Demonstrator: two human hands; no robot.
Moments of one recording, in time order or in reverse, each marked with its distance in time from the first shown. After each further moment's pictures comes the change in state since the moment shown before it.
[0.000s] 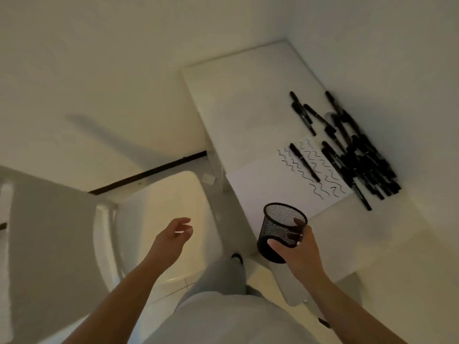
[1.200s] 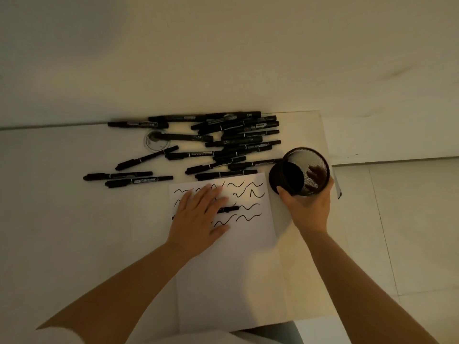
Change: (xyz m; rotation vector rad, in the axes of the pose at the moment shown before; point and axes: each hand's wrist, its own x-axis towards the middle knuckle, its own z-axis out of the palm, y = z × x) left_hand 0.247 0.263 0.220 1.374 -0.736 1.645; right_hand 0.129 0.023 -0.069 0.280 1.344 0.474
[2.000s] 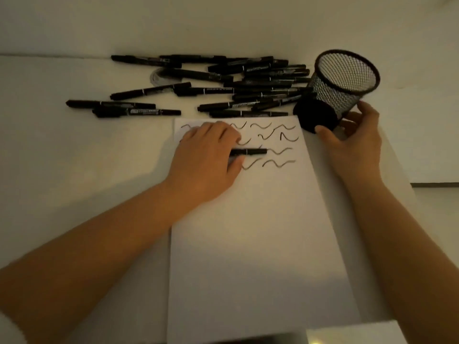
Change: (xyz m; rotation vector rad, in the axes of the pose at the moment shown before) left_hand 0.001 -0.004 0.035 -0.066 0.486 0.009; right_hand 0.009 0.039 0.019 -0.035 0.092 -0.354
